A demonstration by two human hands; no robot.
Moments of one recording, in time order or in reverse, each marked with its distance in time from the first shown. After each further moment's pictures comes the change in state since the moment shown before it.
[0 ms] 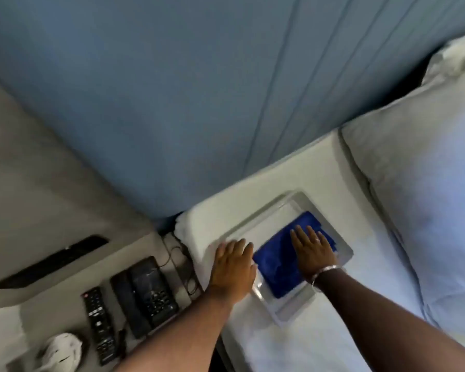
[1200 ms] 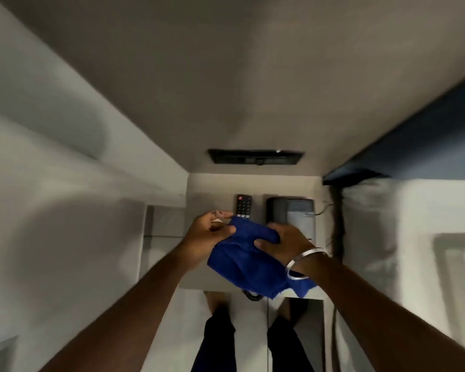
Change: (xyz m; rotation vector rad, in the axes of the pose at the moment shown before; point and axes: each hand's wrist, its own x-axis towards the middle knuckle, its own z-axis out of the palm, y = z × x) left_hand -0.284 -0.343 -0.012 -1.514 0.229 -0.960; right_hand -0.026 -0.458 -0.049 0.786 -0.417 -0.603
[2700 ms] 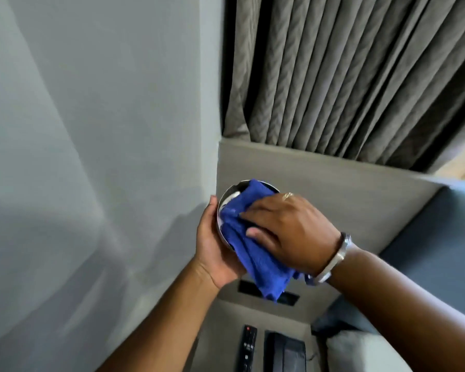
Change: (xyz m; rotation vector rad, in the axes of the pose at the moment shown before) left_hand -0.279 0.287 -0.067 -0.932 -0.735 0.552; right_hand -0.277 -0.430 -0.111 -1.074 0.580 -1.106
